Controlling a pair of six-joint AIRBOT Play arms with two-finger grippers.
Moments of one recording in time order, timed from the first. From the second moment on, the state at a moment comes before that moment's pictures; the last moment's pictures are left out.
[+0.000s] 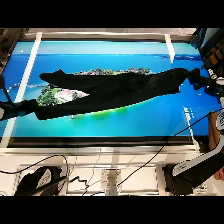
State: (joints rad) left arm 0.26 -0.84 0.82 1.48 -0.89 -1.62; right arm -0.54 -1.87 1.57 -0.52 0.72 1.25
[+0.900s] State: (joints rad) left arm 0.35 -0.99 1.15 1.52 -1.03 -1.62; right arm -0.55 -1.29 1.69 -1.47 1.39 1.51
